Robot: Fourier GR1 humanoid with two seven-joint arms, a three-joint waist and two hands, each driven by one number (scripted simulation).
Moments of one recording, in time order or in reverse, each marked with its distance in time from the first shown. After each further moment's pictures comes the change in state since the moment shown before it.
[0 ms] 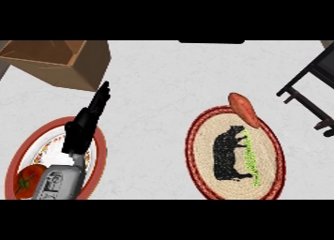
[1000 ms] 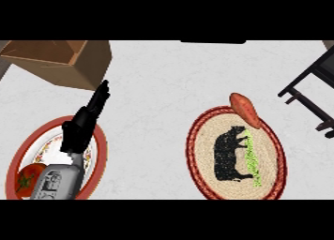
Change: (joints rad) left arm -0.005 0.004 0.007 -0.006 0.009 -0.012 0.000; right arm -0.284 0.013 0.037 0.523 0.124 -0.090 -0.109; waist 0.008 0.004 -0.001
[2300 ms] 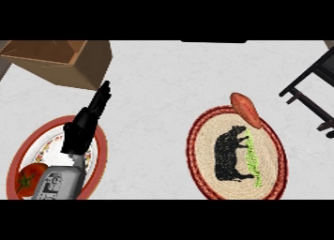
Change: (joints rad) left arm 0.010 -0.009 -0.012 -0.024 -0.009 0.004 0.015; right arm -0.243 -0.187 -0.214 0.329 -0.167 0.316 0.211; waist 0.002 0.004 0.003
